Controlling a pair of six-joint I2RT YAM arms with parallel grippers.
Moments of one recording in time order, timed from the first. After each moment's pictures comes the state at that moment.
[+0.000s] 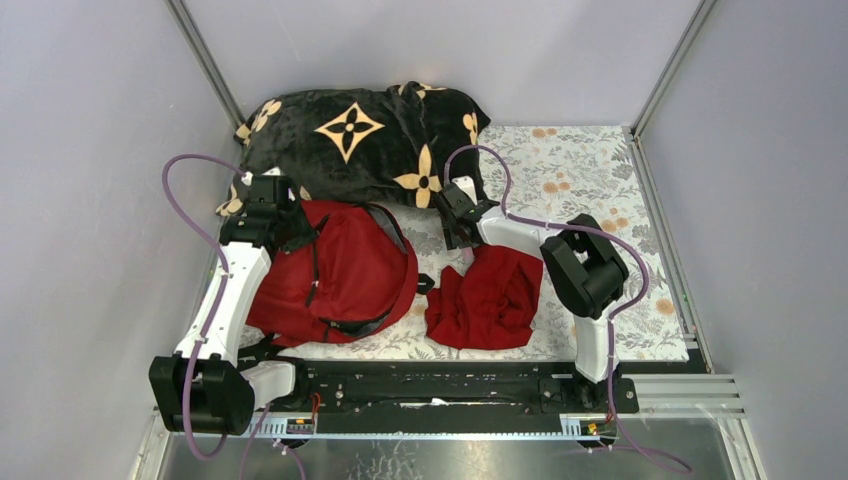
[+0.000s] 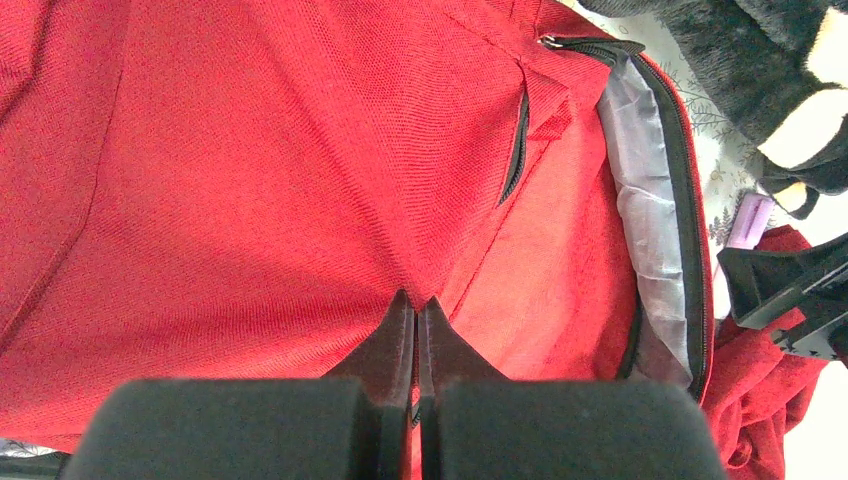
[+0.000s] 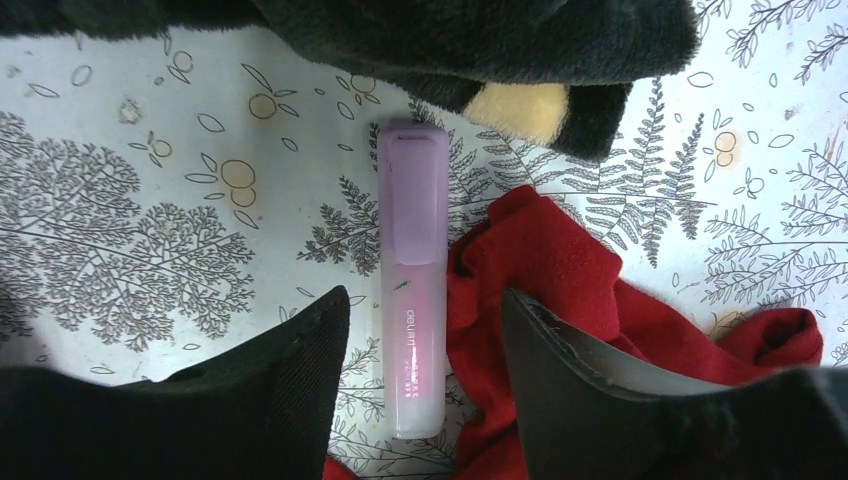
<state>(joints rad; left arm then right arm) -0.04 1.17 1.04 -0.75 0.00 -0.50 0.70 1.98 1.34 -0.44 0.41 0.41</state>
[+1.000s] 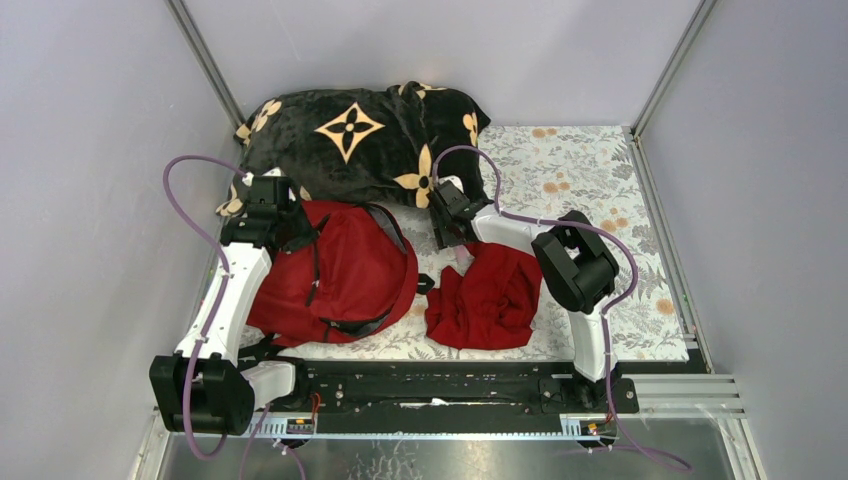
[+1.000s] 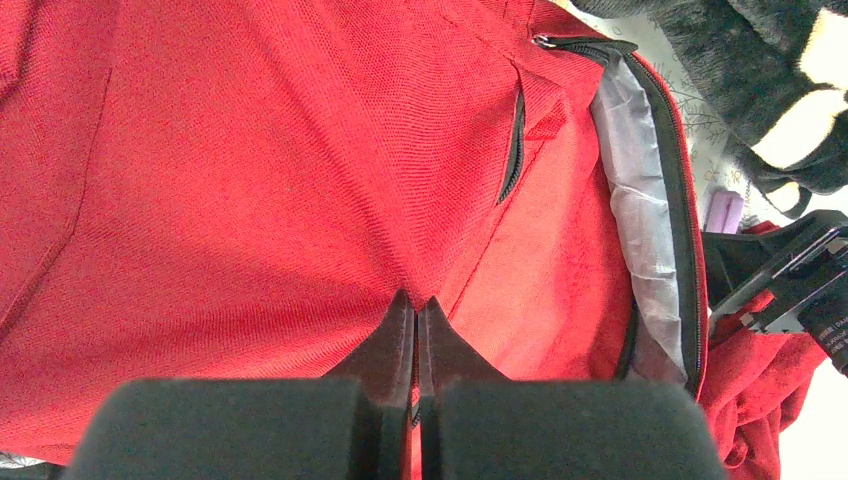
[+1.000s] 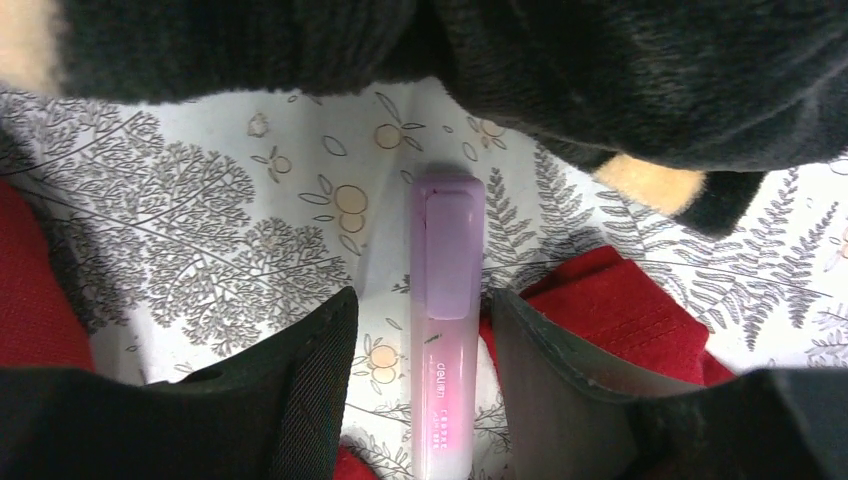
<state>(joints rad) -0.04 1.17 1.02 -0.73 0.01 -0.50 0.70 2.05 1.40 -0.39 0.29 0.33</state>
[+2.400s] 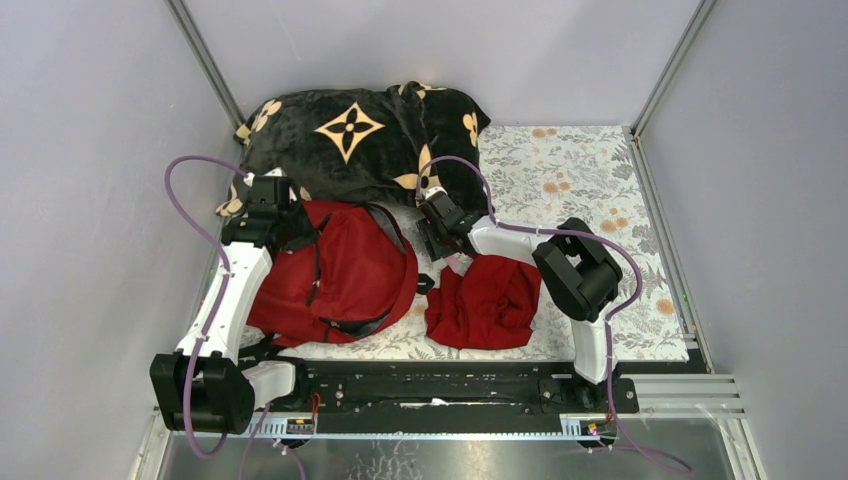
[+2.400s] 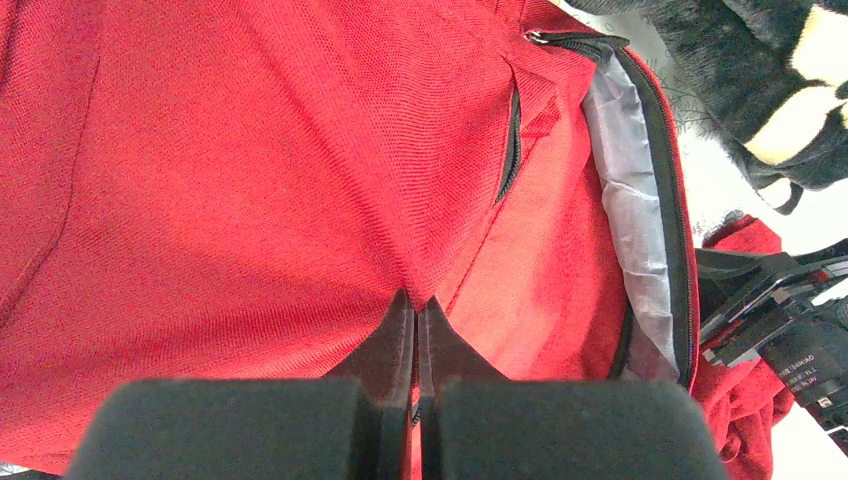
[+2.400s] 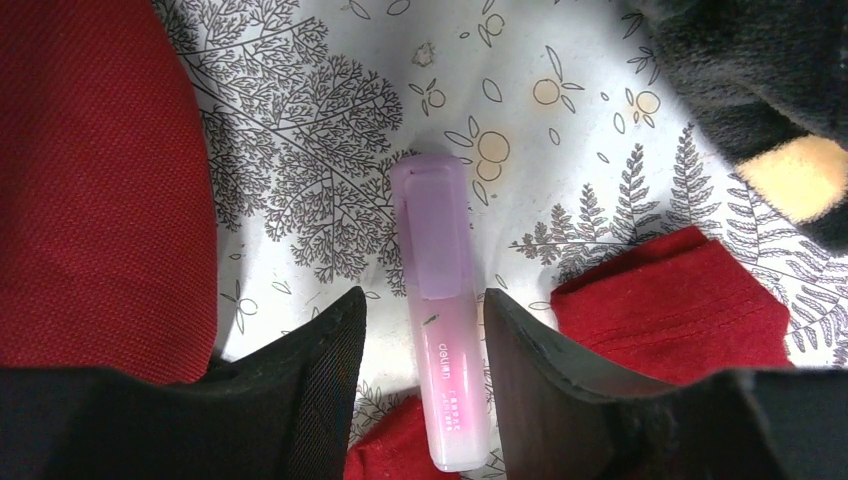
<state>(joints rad) -0.04 1.17 1.02 -0.72 0.03 -0.50 0.76 1.99 1.32 -0.30 0.18 0.24</state>
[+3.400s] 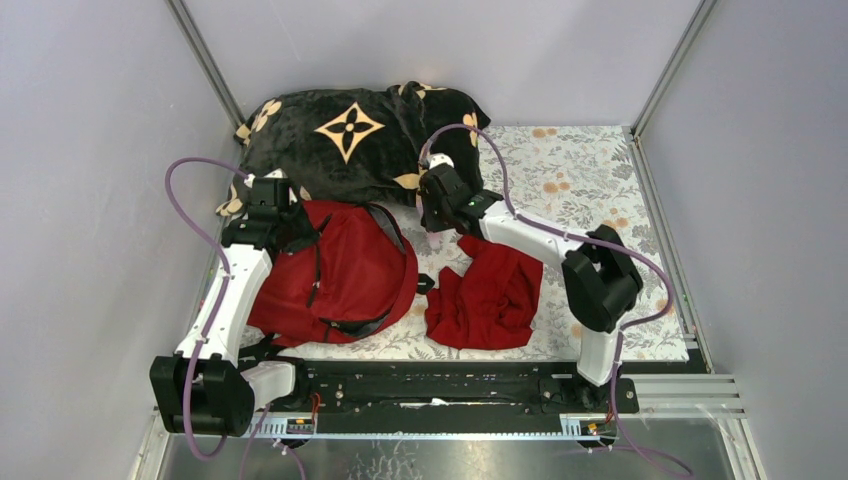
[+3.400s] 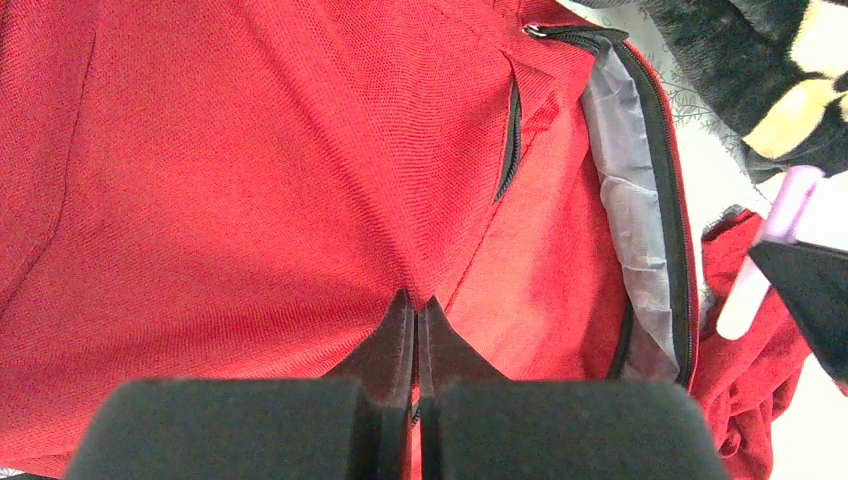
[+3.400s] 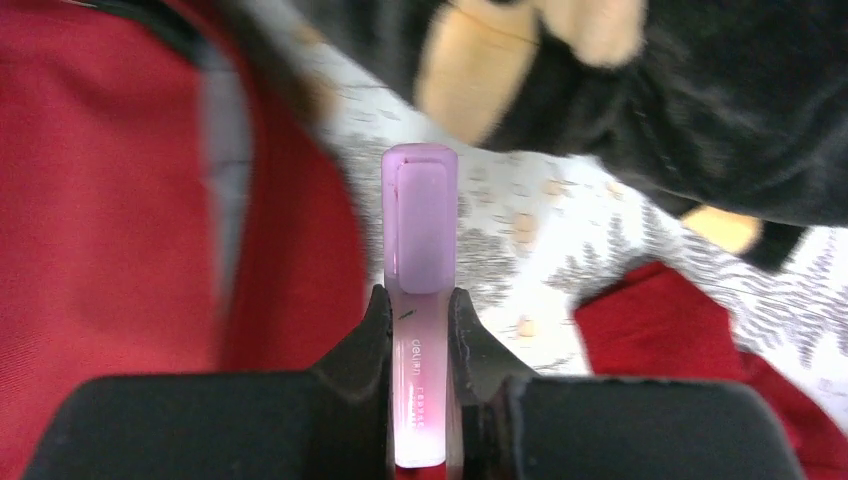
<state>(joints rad) -0.04 1.16 1.00 -0.71 0.04 -0.50 0.76 1.91 1.44 -0.36 0.21 0.36</state>
